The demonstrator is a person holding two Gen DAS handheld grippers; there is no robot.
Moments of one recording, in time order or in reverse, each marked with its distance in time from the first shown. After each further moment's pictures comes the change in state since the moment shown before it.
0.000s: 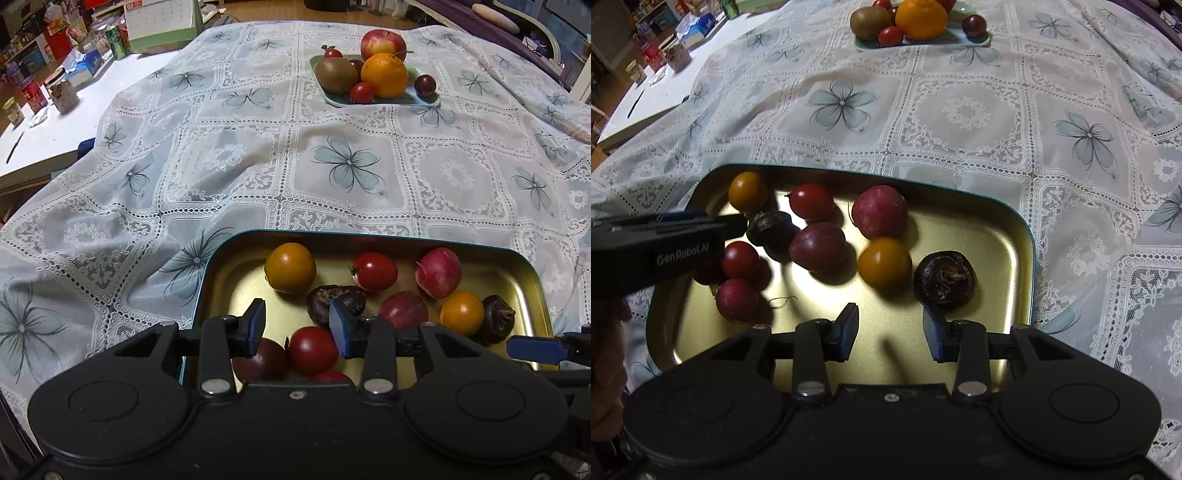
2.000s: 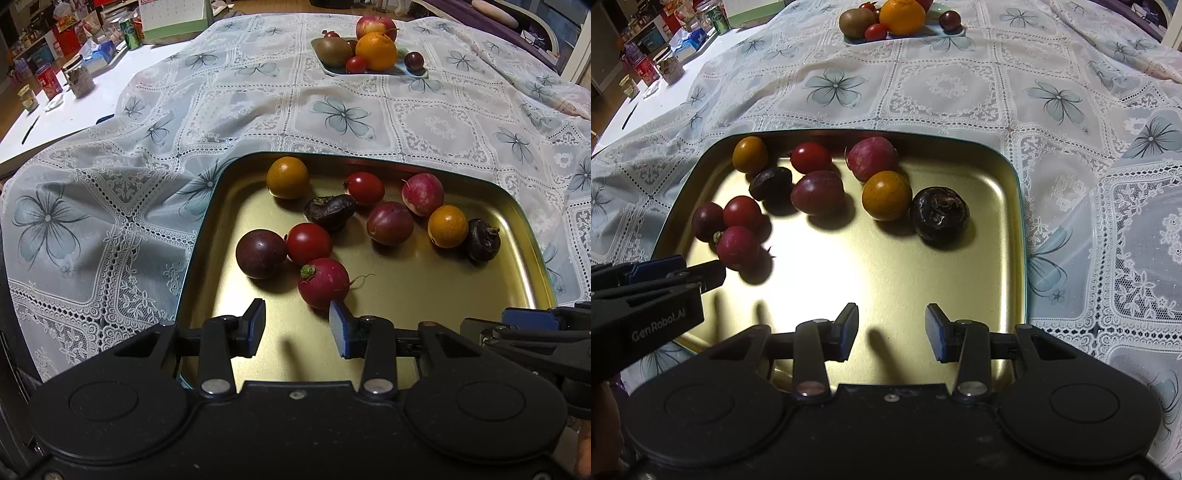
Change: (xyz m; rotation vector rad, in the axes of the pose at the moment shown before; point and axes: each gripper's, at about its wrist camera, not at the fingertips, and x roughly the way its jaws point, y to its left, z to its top) left arm -0.026 -0.004 -0.066 -0.008 0.012 0.015; right arm -0.010 0.002 -0.062 0.030 -0.054 -0.026
